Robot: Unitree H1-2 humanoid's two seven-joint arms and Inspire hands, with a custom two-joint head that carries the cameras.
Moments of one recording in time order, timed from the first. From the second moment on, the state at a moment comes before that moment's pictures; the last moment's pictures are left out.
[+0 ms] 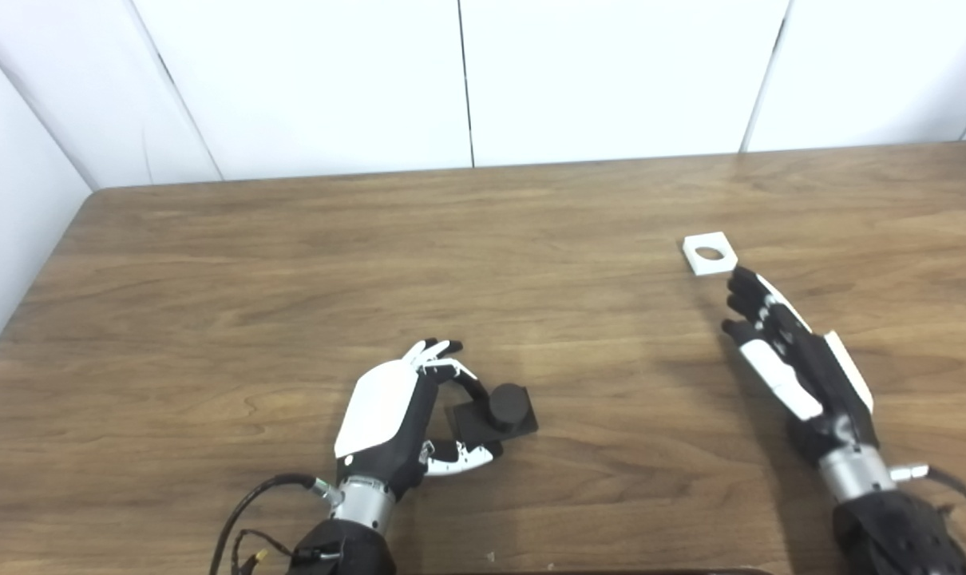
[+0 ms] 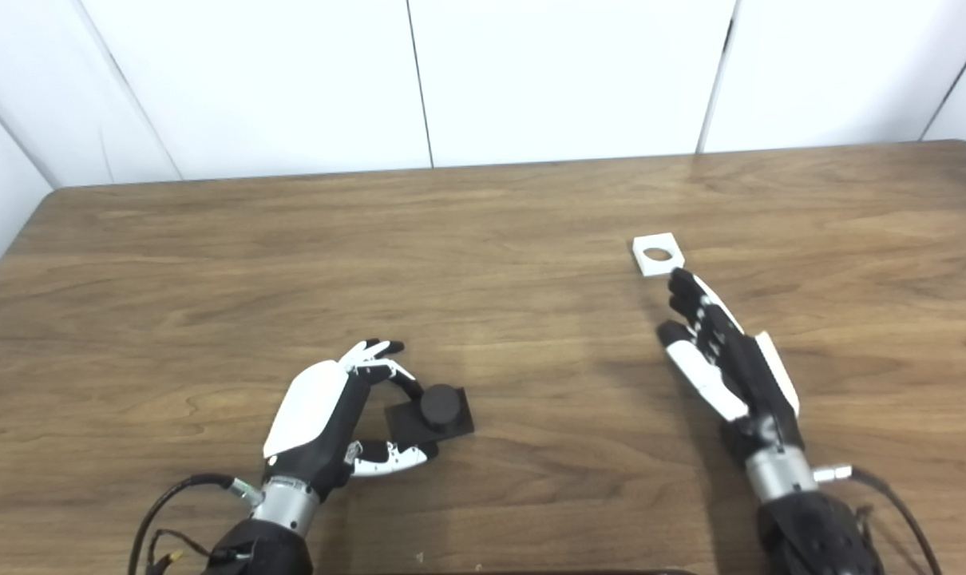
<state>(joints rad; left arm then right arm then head) 0.13 0.10 -0.40 -0.44 0.90 0.38 -0.16 0.02 -0.24 -0.04 -0.25 -0.08 0.10 0.09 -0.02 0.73</state>
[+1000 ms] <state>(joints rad) 0.12 0.10 -0.42 -0.43 0.91 0.38 -0.16 -0.48 -0.59 0.24 0.05 -0.60 0.27 0.37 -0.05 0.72</state>
